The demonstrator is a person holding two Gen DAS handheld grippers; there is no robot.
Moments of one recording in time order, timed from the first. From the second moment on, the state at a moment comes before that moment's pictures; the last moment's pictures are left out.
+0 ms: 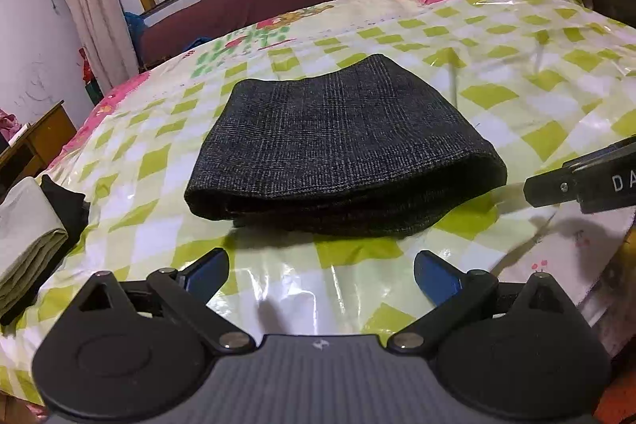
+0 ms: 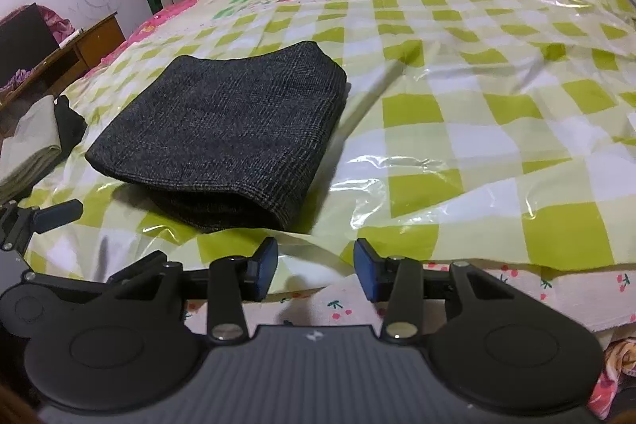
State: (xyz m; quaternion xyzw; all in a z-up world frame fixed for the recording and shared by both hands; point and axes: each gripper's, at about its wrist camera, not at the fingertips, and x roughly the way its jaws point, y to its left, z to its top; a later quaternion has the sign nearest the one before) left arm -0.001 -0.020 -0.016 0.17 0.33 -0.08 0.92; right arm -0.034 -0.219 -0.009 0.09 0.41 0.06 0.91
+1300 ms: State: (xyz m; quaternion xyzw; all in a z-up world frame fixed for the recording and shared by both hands) left arm 0.007 -0.001 -0.009 0.09 0.34 -0.08 0.93; right arm -0.031 -0.186 0.003 0.06 0.41 0.08 0.91
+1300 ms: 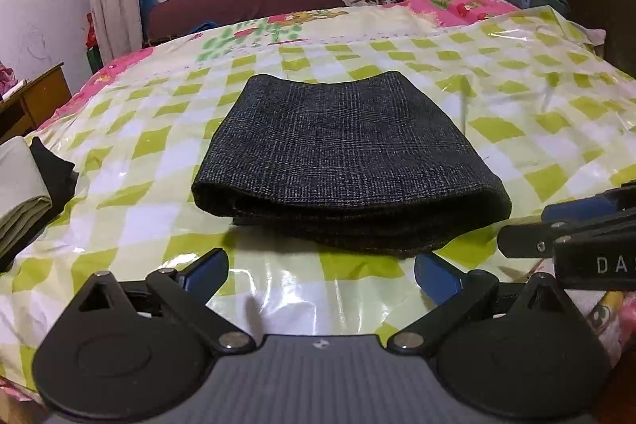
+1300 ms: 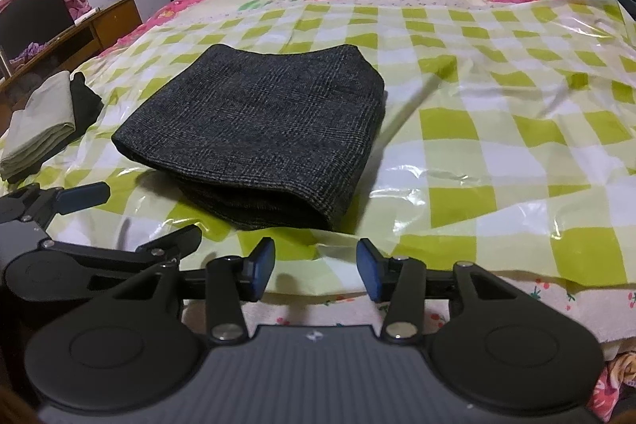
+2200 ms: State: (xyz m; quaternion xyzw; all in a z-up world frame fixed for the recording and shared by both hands) left arm 0.014 0.005 -0.011 0.07 0.36 -0.08 0.93; right arm -0.037 -0.179 0.000 0.06 0.41 0.08 0.91
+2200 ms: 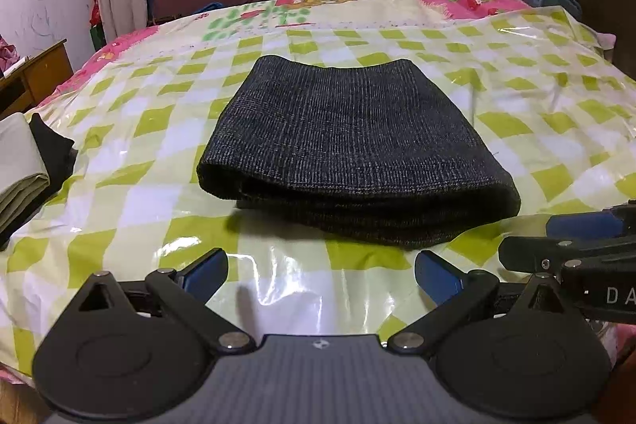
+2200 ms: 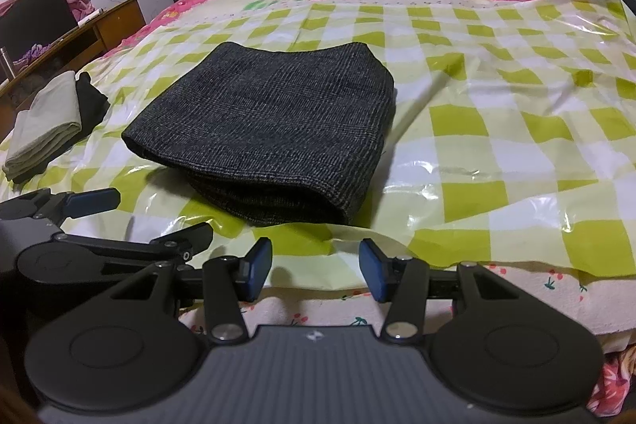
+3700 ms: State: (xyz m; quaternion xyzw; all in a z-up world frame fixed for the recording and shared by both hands) left arm 0.018 0.003 -0.016 0.08 0.39 -0.08 0.92; right arm -0.035 -0.180 -0.006 0.06 0.42 0.08 0.90
